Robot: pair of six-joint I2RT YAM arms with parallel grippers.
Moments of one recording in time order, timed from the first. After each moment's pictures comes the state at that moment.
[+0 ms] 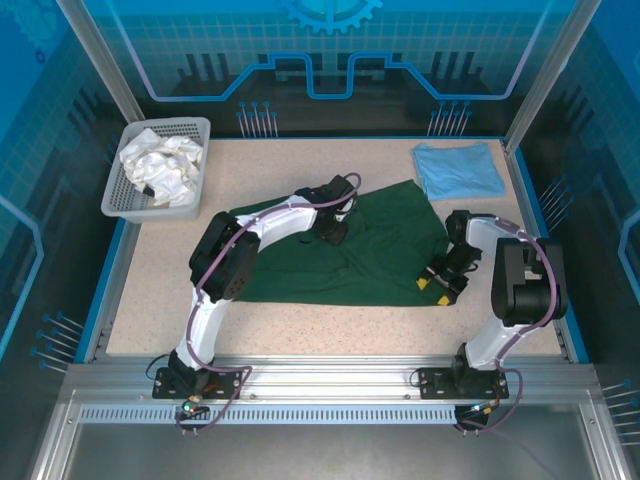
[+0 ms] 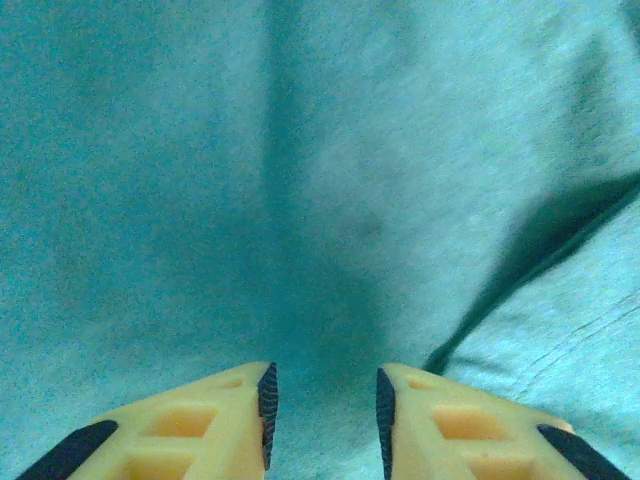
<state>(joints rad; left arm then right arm) -0.62 2.17 1.67 -0.72 -0.10 -0.14 -0.04 1.70 0.95 -1.02 -0.26 0.72</state>
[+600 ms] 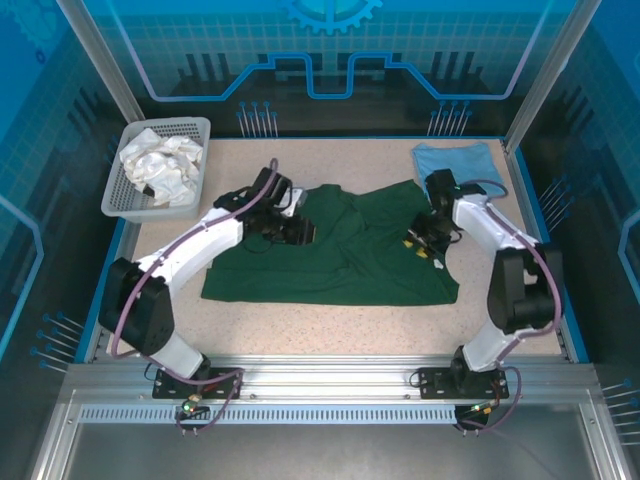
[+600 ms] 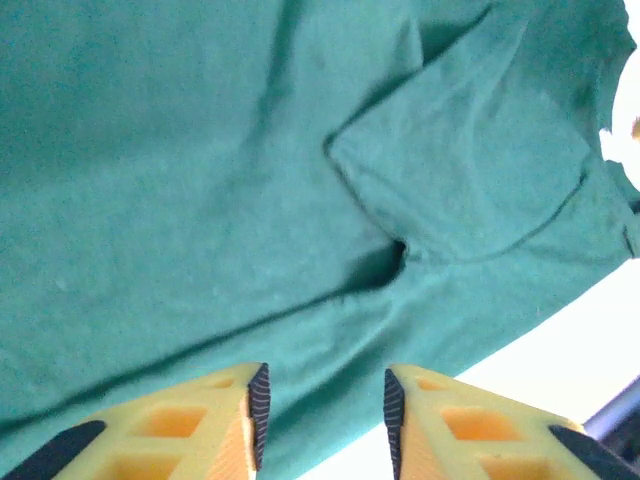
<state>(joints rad) -0.45 1.56 1.20 -0.70 0.34 -0.40 0.15 1.71 1.25 -0.96 -0.22 0.80</state>
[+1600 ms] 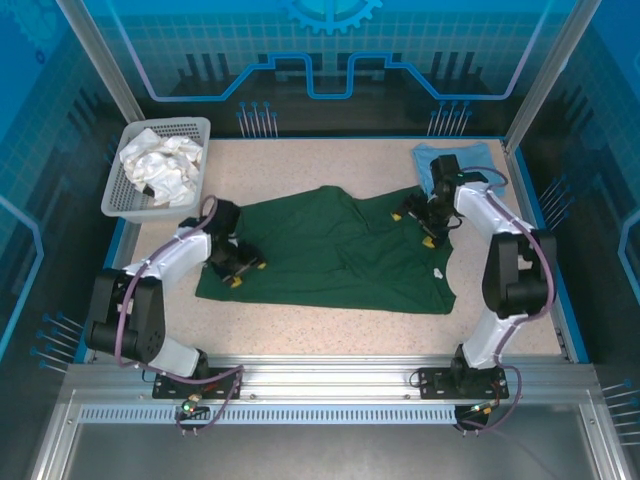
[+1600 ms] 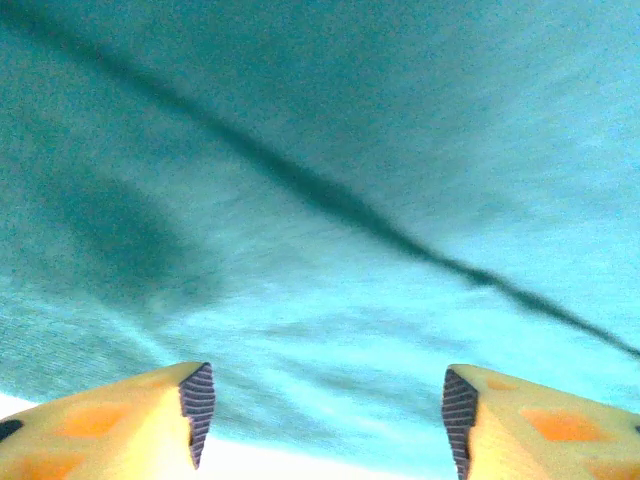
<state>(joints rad) -0.16 1.49 0.96 -0.80 0.24 -0.79 0.09 1.74 1.34 -0.89 -0.30 0.75</state>
